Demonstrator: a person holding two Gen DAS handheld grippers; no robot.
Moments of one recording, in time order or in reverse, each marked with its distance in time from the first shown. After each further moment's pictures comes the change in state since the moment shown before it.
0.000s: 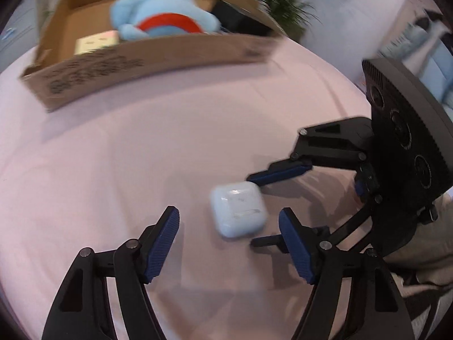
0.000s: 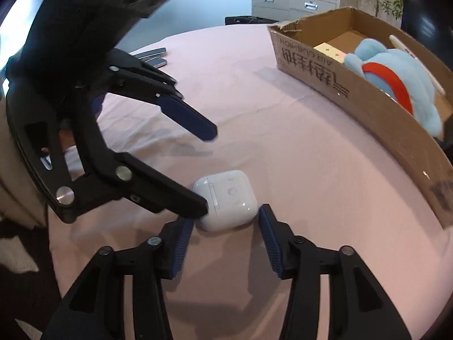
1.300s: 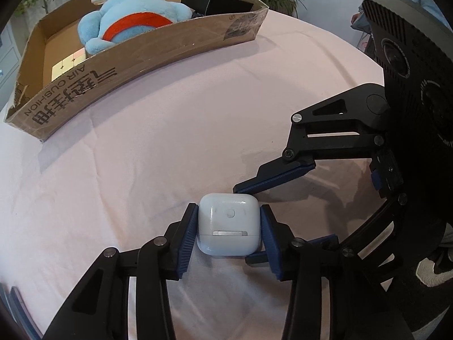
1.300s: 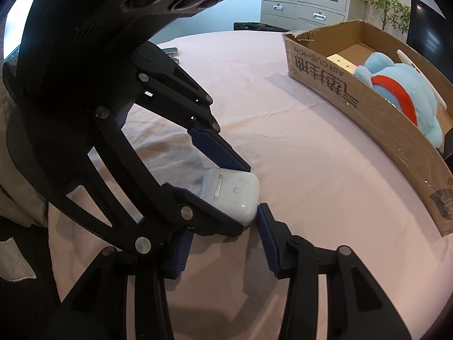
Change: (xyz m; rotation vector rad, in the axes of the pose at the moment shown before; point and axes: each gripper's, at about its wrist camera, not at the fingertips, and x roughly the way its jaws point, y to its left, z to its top) left arm 0.021 -0.020 0.006 0.148 0.055 0.131; right arm 0.010 0.013 0.003 -0.054 -0.029 -0.006
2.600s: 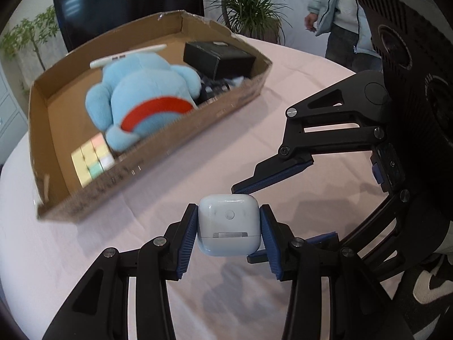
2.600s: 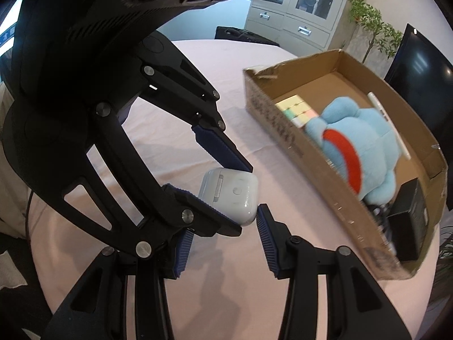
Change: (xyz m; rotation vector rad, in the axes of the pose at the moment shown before) left arm -0.035 0.032 0.082 0.132 -0.127 0.024; right arm -0.028 -0.039 0.067 -0.082 0.018 -0.176
